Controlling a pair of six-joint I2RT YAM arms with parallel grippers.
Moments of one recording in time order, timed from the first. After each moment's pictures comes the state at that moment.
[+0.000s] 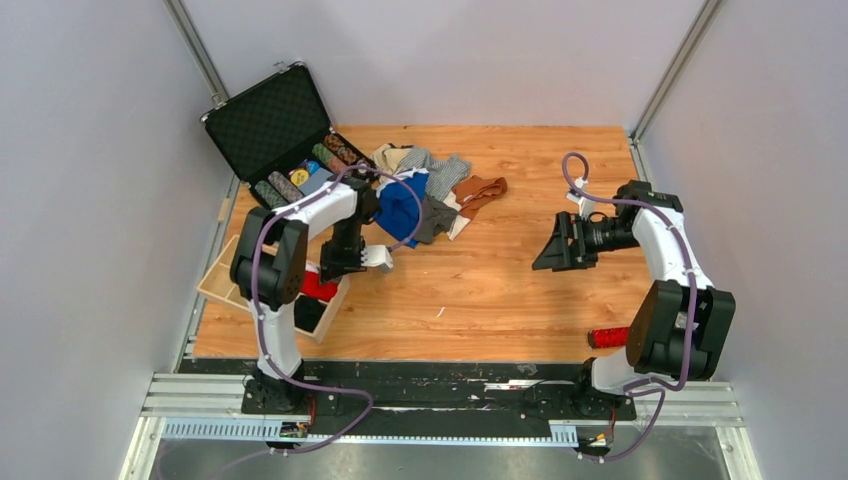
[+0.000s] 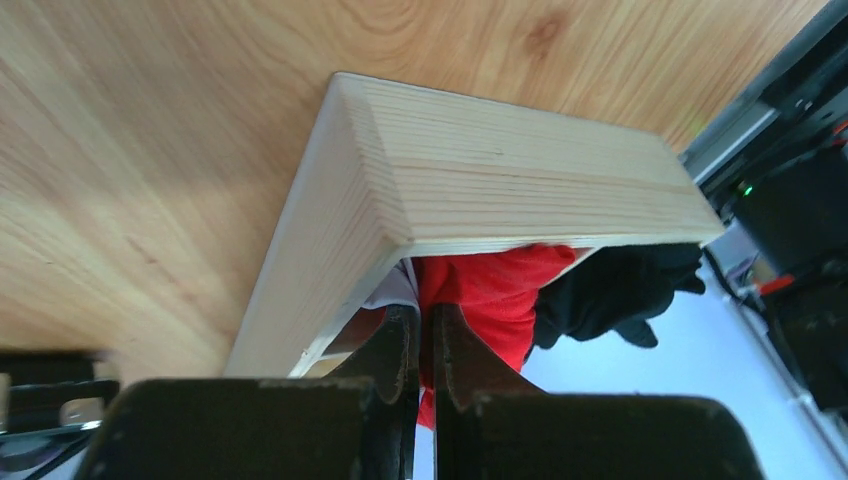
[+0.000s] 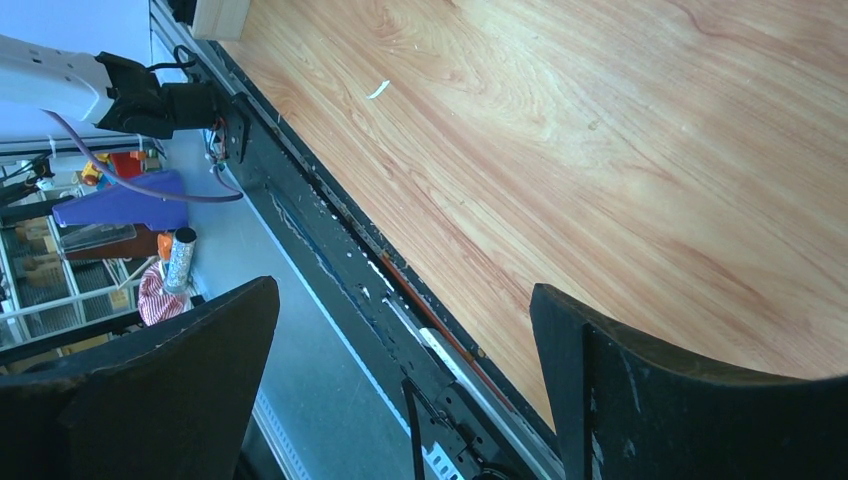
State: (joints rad) left arm -0.40 1.99 1.44 -1.43 -0.09 1.08; right arm -0.20 1.48 1.16 -1.22 -0.94 -0.47
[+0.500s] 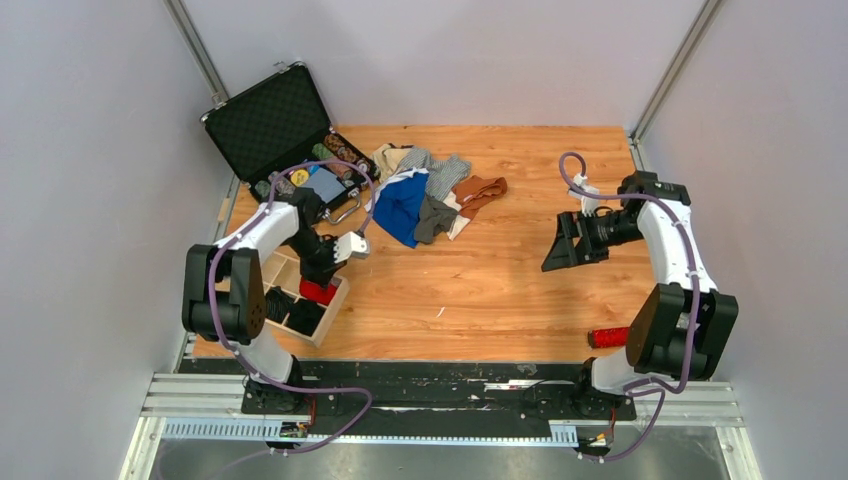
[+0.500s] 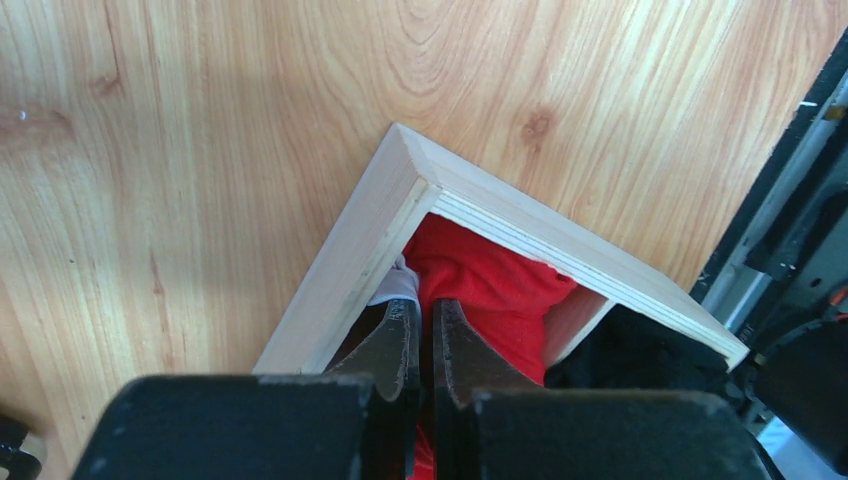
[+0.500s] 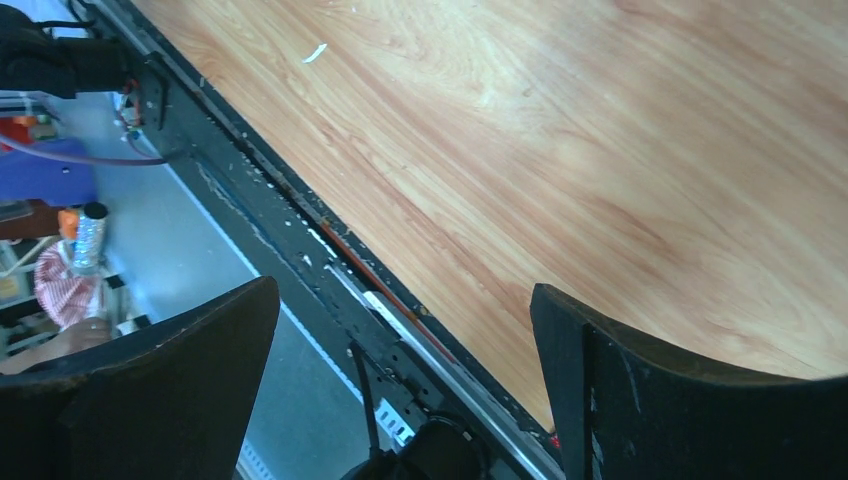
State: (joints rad) left arm -0.12 1.66 1.10 -1.11 0.37 1.25; right arm -0.20 1.49 1.24 -1.31 -0.80 -0.56
